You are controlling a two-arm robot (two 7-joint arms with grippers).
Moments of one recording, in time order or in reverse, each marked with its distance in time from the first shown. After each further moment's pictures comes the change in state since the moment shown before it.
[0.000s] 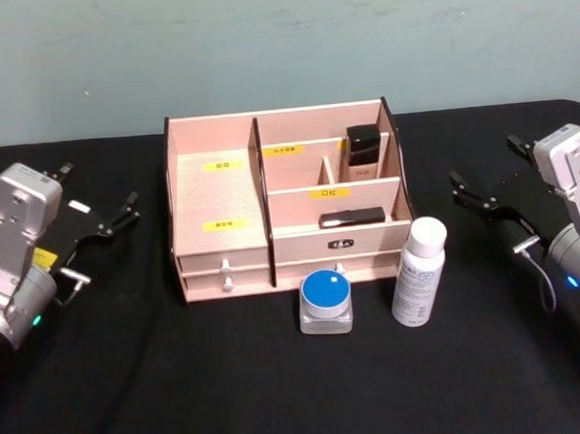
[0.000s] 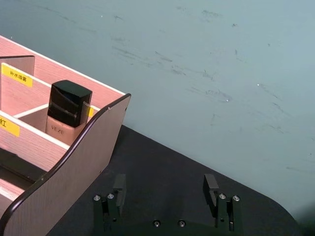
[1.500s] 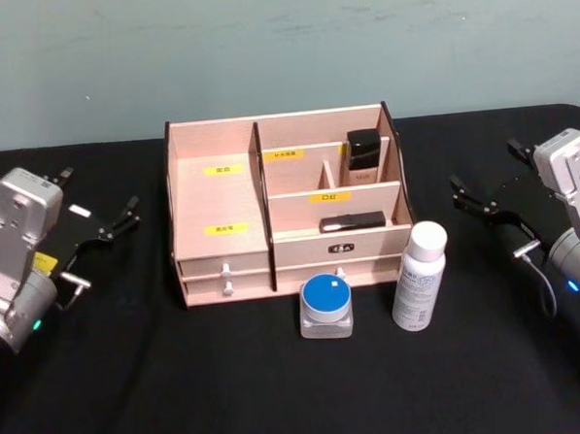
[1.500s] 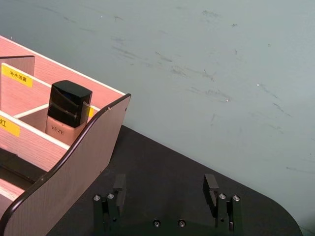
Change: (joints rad) left arm 0.000 0.000 0.000 0.000 0.000 0.000 0.000; right arm 0.000 0.000 0.000 0.000 0.000 0.000 0.000
